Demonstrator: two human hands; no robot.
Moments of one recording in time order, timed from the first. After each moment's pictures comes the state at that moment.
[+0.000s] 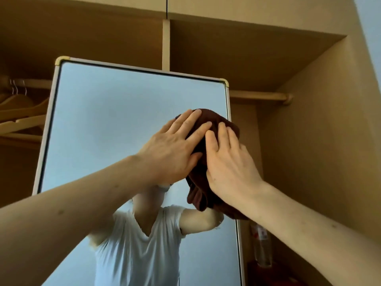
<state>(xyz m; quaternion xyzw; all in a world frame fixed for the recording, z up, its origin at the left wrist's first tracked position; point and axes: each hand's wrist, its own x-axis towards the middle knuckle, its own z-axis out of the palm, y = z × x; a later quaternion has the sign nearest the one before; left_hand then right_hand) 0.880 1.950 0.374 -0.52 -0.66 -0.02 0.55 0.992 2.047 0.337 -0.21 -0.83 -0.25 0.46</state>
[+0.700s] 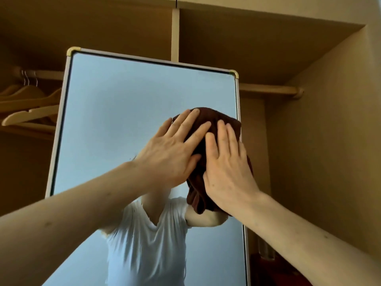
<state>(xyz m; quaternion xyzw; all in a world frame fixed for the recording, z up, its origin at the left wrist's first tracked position) 0.868 1.937 0.353 -0.51 -0.66 -0.04 0.55 0.972 2.046 0.313 -0.16 -0.82 -0.21 0.51</state>
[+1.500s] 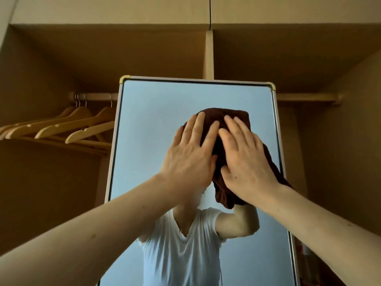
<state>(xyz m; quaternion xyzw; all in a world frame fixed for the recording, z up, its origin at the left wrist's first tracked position) 0.860 1.906 0.356 -0.44 -0.69 -0.12 0.56 0.941 2.029 0.349 -0.06 -0.79 -0.21 0.57</state>
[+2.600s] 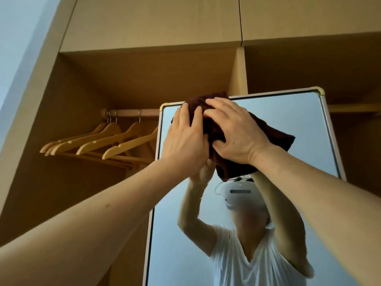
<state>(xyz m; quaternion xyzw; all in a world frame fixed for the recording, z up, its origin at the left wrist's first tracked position) 0.816 1.857 0.417 -0.38 -0.69 -0.28 0.55 0.881 1.989 0.451 0.11 -0.76 -0.24 0.59</state>
